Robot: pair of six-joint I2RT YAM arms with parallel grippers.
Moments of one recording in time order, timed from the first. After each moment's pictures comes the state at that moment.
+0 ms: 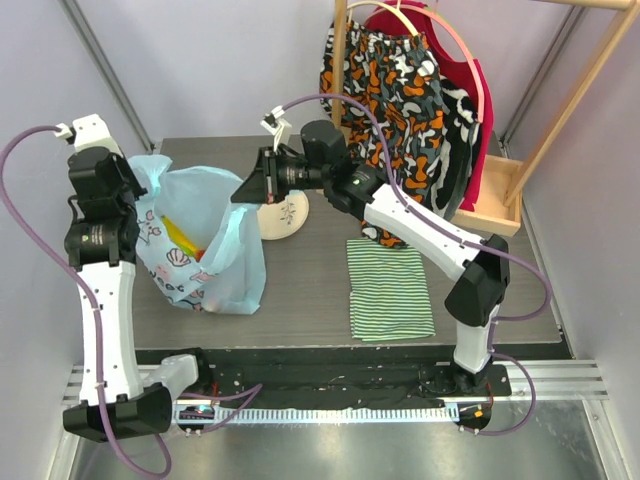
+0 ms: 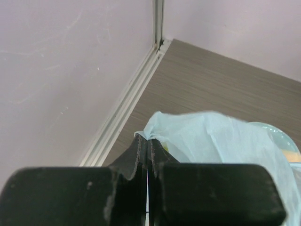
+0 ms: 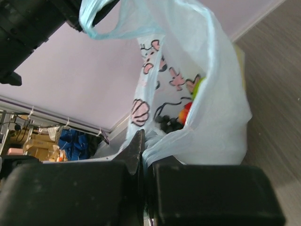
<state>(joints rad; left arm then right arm) 0.15 1.07 1.47 -0.66 -0.30 -0.07 0.83 1.87 1.91 -0.19 -0.59 0.65</state>
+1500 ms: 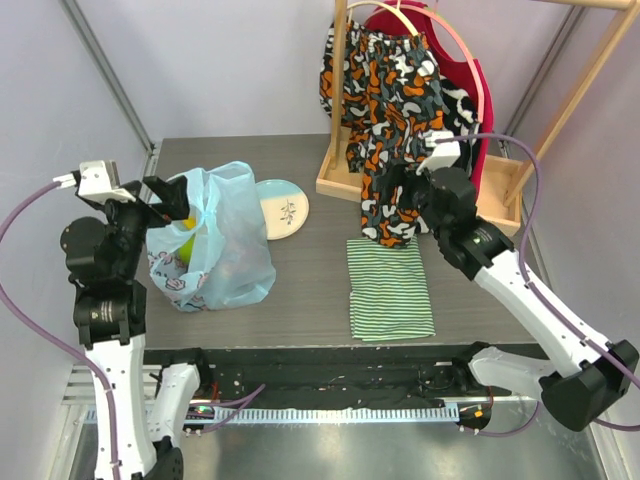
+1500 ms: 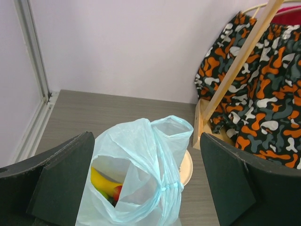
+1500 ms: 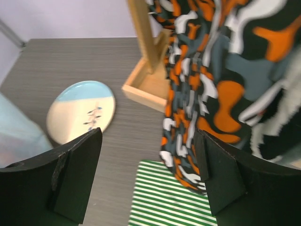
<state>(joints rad) 0.14 0.71 1.14 -0.35 0.19 -0.22 0.54 1.12 1.12 -0.19 0.26 0.26</state>
